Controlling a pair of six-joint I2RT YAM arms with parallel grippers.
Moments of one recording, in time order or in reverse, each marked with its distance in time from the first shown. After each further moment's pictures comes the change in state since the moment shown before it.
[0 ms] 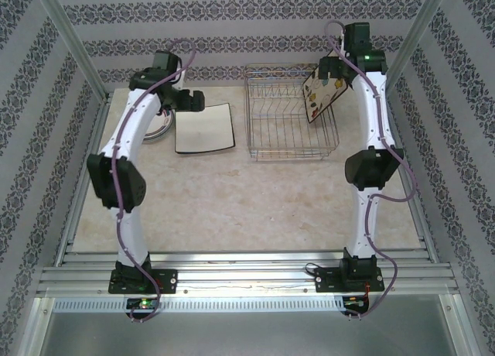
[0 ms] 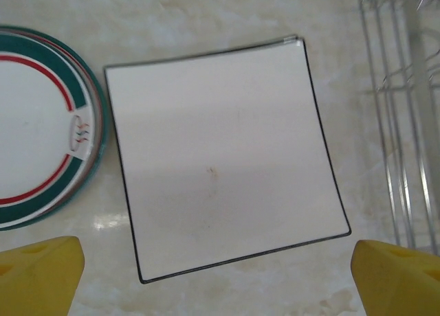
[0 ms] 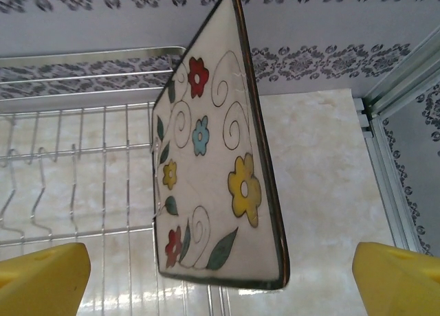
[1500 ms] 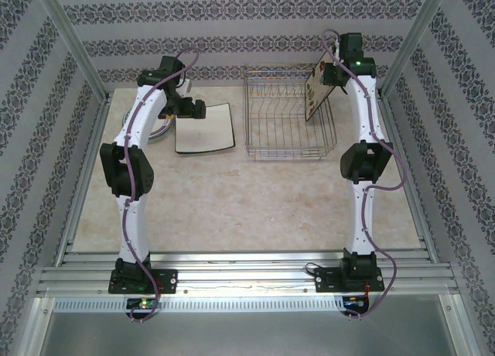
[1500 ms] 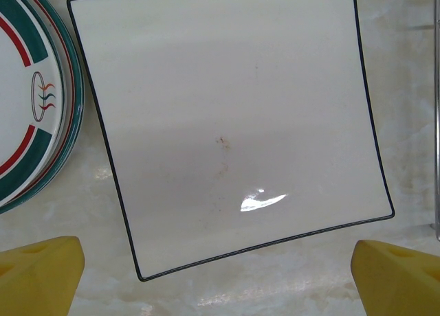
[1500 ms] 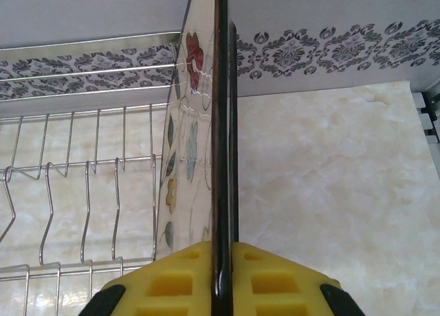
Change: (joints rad) left arm 0.026 0.148 0.111 -0.122 0.037 0.032; right arm -0.014 0.175 0.082 0.077 -0.083 0.024
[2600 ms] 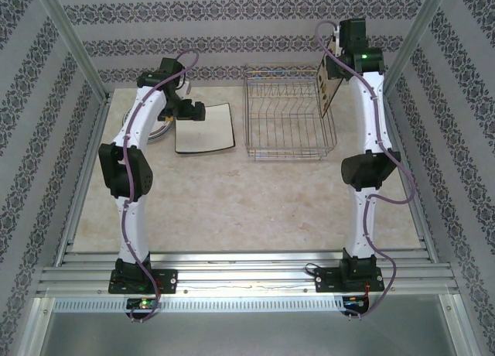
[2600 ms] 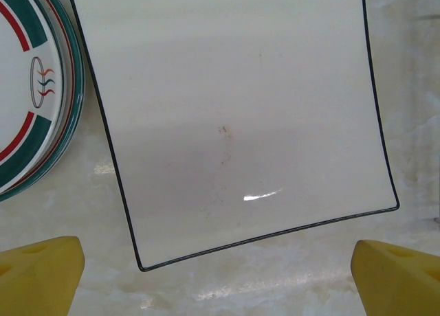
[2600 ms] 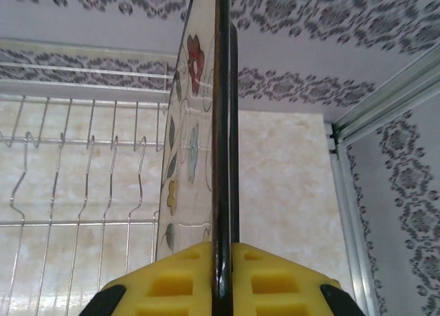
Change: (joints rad) left arm 0.000 -0.028 -0.047 0.007 -0.003 -0.007; right arm 0.067 -0.219 -0.004 -0.135 0.173 -0.153
